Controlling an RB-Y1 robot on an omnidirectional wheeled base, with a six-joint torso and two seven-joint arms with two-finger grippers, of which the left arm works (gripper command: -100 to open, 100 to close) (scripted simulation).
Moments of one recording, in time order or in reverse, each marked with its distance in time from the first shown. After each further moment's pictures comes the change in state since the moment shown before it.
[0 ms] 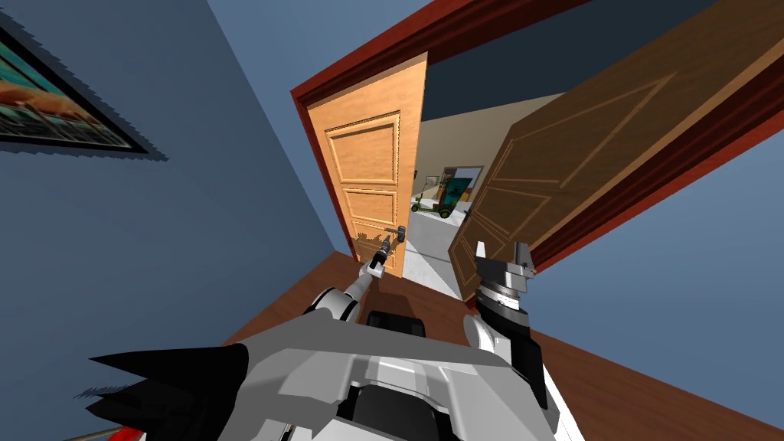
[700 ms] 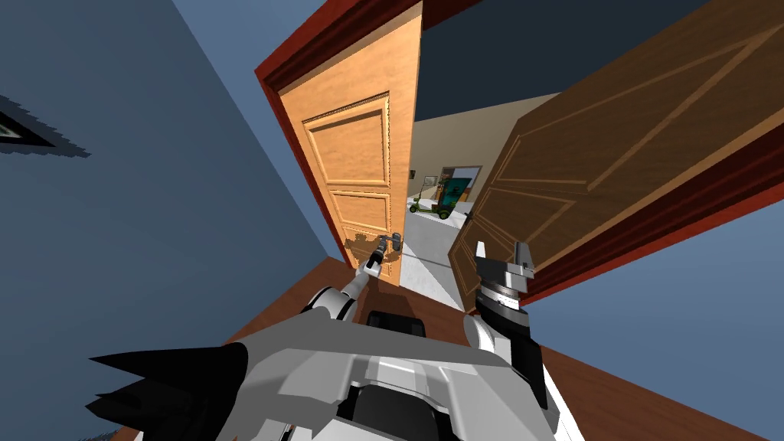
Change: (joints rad) arm 0.001 0.040 0.012 0.011 0.004 -0.011 -0.005
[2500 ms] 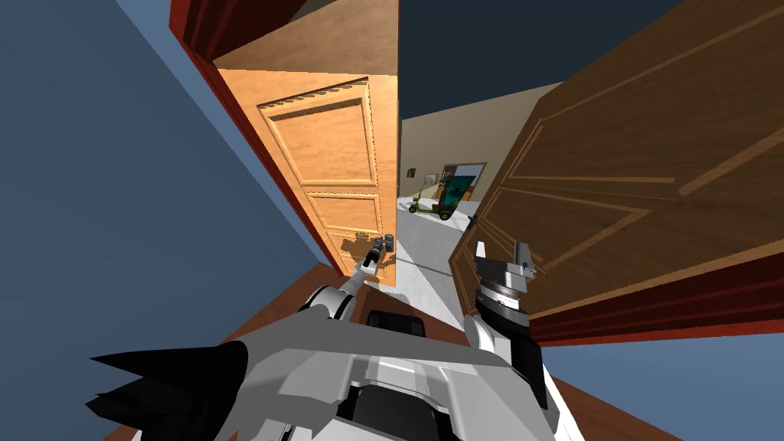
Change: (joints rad) arm -0.013 0.027 0.064 0.027 0.023 -0.007 -0.020
